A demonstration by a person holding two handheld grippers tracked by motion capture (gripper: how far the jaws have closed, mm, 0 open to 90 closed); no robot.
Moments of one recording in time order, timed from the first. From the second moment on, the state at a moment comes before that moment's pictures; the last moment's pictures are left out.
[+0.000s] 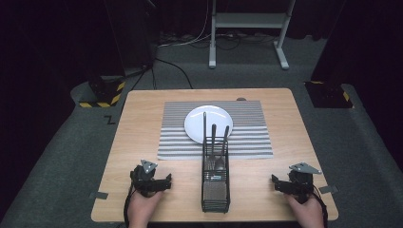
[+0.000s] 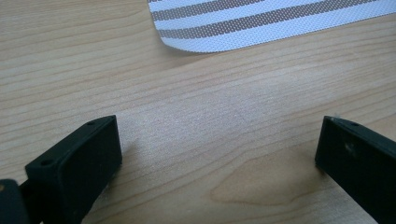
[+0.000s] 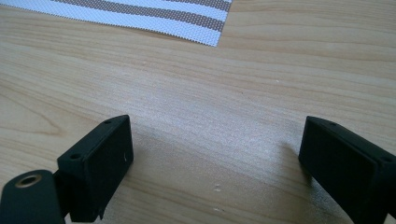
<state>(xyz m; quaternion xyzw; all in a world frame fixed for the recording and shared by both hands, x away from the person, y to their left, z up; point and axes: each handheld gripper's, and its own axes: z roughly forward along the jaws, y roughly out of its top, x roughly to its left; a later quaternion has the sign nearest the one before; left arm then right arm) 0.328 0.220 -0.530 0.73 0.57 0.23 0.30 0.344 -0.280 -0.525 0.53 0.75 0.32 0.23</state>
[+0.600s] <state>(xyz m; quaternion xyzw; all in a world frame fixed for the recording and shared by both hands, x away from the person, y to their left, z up) 0.324 0.222 -0.526 0.72 0.56 0.25 0.32 0.344 -0.280 -0.525 0.53 0.75 0.32 0.23</state>
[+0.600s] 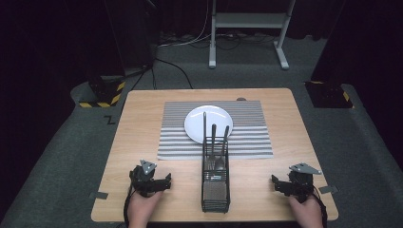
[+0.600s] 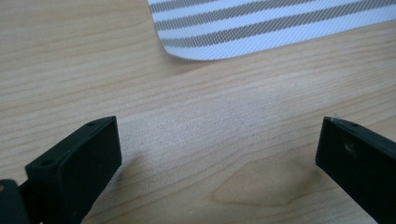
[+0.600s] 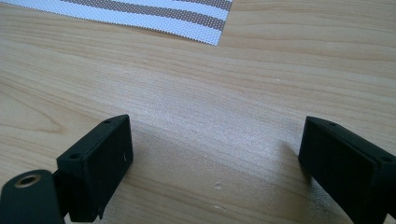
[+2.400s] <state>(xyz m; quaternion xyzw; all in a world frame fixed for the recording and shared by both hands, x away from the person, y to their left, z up) 0.290 0.166 -0.429 0.60 0.45 0.38 0.55 0.344 -0.280 -0.525 0.53 0.75 0.32 0.23</state>
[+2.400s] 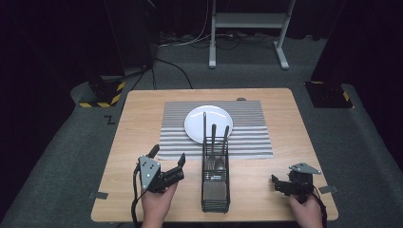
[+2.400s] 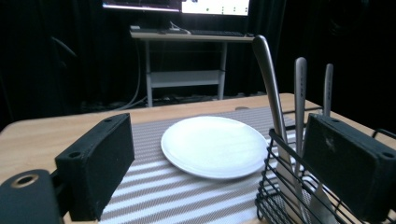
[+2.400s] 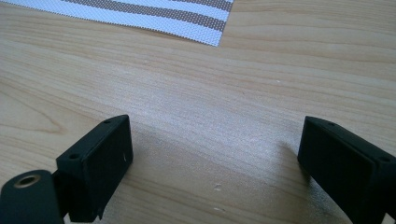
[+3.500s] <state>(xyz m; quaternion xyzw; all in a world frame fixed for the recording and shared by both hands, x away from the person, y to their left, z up) 0.376 0.094 -0.420 0.65 0.45 0.33 0.52 0.343 -0.281 -0.525 0.53 0.75 0.32 0.23</state>
